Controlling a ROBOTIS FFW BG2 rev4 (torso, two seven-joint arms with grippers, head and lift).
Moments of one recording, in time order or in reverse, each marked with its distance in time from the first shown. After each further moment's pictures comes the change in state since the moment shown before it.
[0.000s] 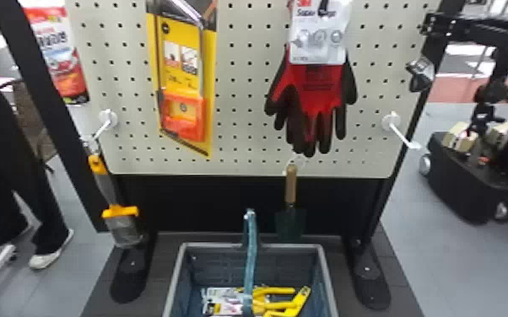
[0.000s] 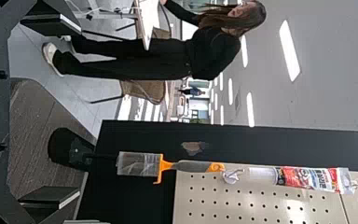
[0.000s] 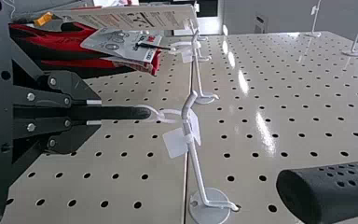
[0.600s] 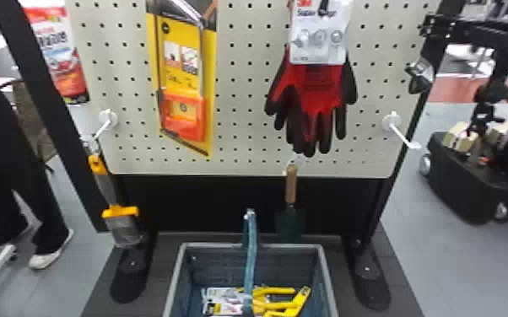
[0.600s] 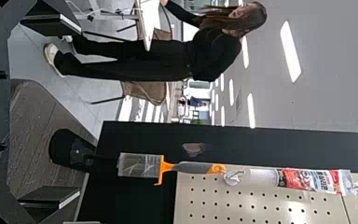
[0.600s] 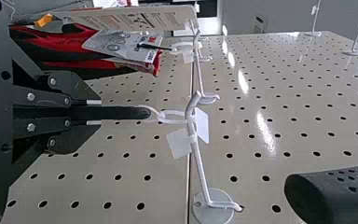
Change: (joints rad) left arm 0.002 0.000 0.001 0.000 0.004 -0.001 0.000; right arm 0.006 0.000 -0.001 -0.002 -0.007 0.000 -0.002
